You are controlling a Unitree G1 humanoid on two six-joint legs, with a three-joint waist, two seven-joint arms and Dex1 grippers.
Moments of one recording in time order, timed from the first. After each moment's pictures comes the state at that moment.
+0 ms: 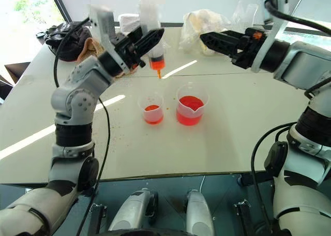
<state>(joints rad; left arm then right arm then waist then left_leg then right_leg) -0.81 0.22 0.10 -0.11 -0.54 0.58 -0.53 -0.98 -0.67 -0.39 -0.13 1.00 1.37 0.41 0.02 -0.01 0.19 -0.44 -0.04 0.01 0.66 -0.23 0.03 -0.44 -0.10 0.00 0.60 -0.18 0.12</state>
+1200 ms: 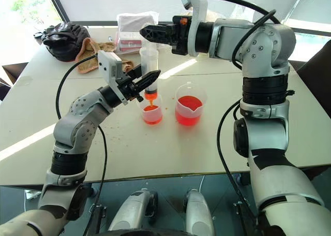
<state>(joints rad) -0.59 0.27 0.01 -0.21 -0.46 0.50 -0.54 -1.30 -0.42 -0.07 0.19 0.79 1.20 0.56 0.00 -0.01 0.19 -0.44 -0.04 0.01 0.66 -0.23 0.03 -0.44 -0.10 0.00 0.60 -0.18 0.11</state>
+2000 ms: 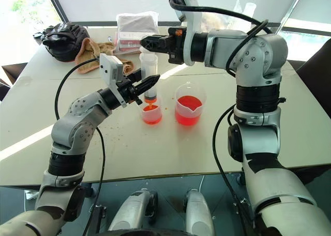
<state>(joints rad) -0.58 0.29 0.00 -0.22 -0.47 0.54 -0.55 -1.21 -0.35 -0.09 0.08 0.74 1.28 0.54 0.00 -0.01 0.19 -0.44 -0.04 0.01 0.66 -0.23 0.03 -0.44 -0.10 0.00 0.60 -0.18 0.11</state>
